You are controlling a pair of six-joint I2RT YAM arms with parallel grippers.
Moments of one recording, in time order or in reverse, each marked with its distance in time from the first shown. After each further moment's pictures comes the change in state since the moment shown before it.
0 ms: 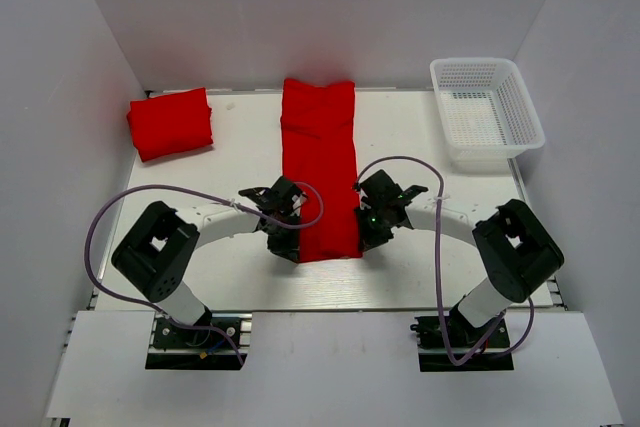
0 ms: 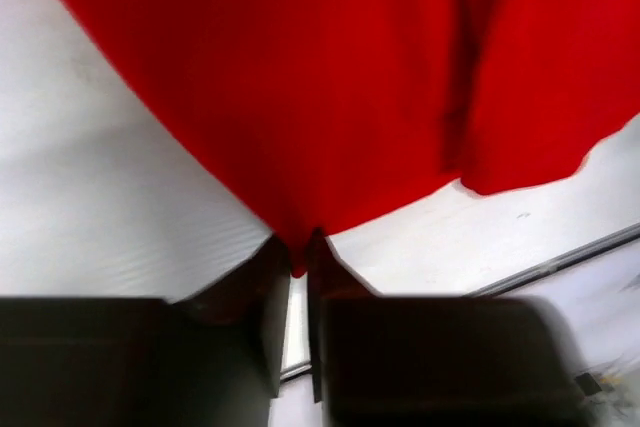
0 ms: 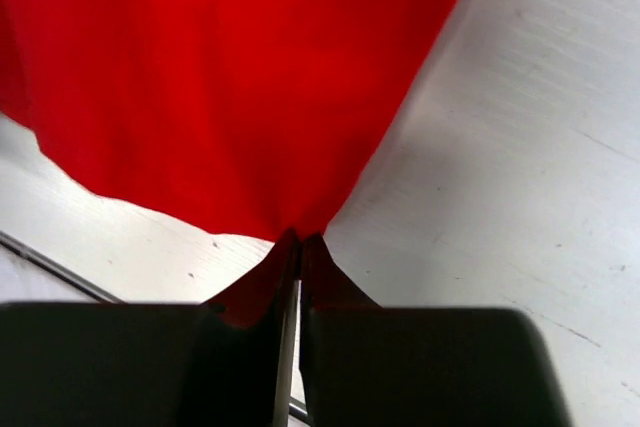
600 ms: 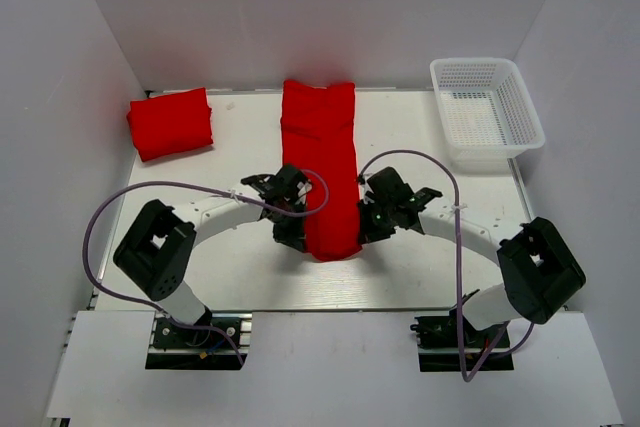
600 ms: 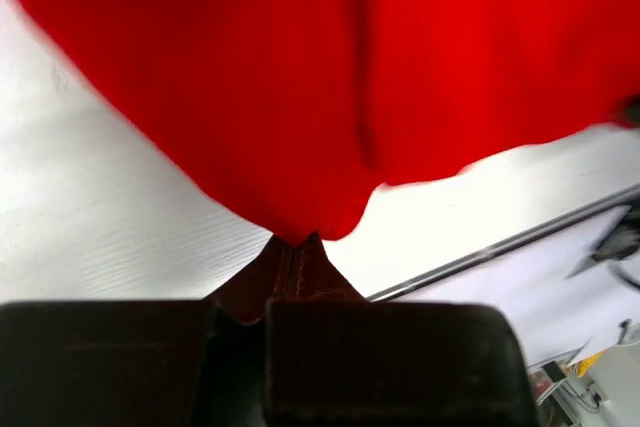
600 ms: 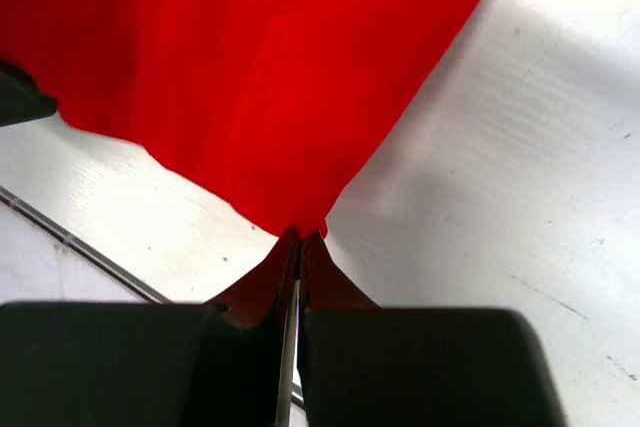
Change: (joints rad) left arm -0.007 0.000 0.087 -0.082 0.032 -0.035; right arm 0.000 -0.140 -0.033 0.026 -0.009 0.004
